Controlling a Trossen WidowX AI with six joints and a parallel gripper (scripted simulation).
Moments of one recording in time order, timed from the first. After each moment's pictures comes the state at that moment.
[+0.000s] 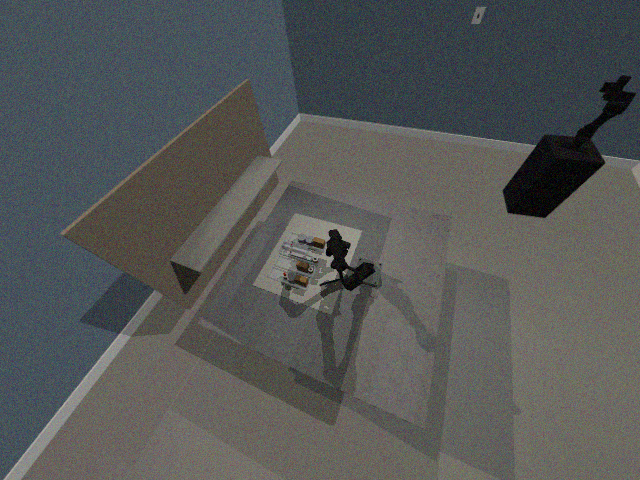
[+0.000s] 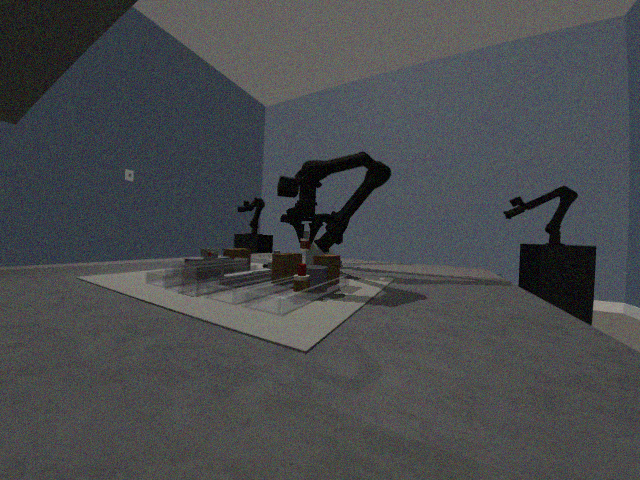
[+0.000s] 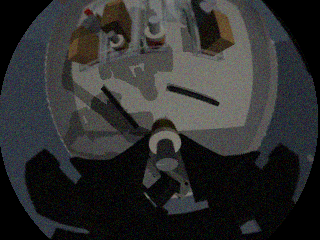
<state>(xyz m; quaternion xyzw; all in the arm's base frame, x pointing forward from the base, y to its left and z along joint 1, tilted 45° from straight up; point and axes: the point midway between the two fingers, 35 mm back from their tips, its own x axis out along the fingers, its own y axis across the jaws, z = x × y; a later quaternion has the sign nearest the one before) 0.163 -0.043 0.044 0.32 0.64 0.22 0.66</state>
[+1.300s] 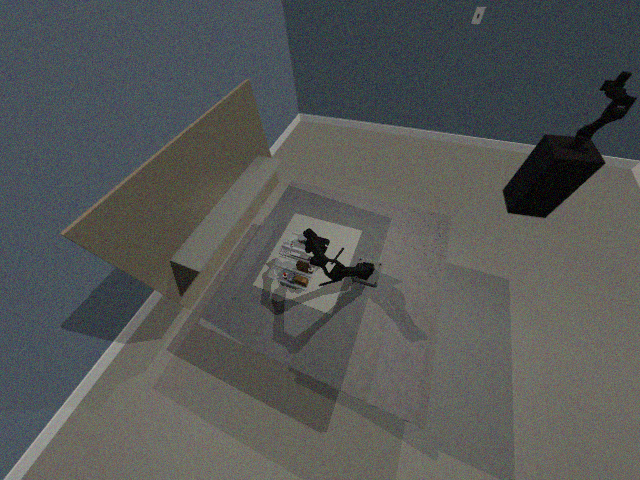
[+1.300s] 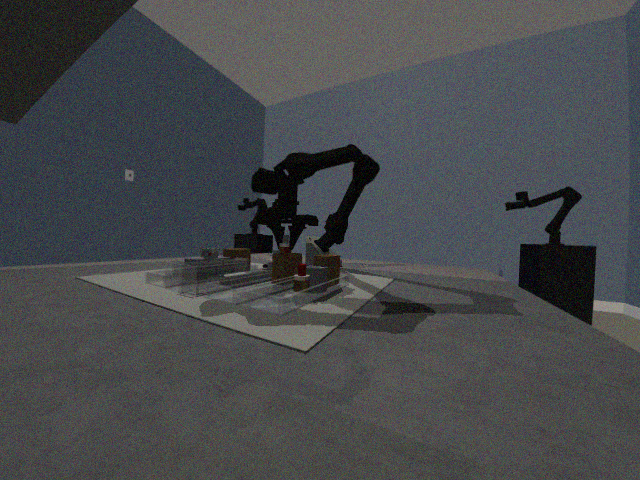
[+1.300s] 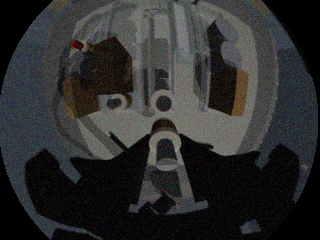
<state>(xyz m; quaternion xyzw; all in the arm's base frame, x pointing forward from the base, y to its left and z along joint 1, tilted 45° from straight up) 0.294 -0.042 0.036 0.31 0.64 0.22 0.67</state>
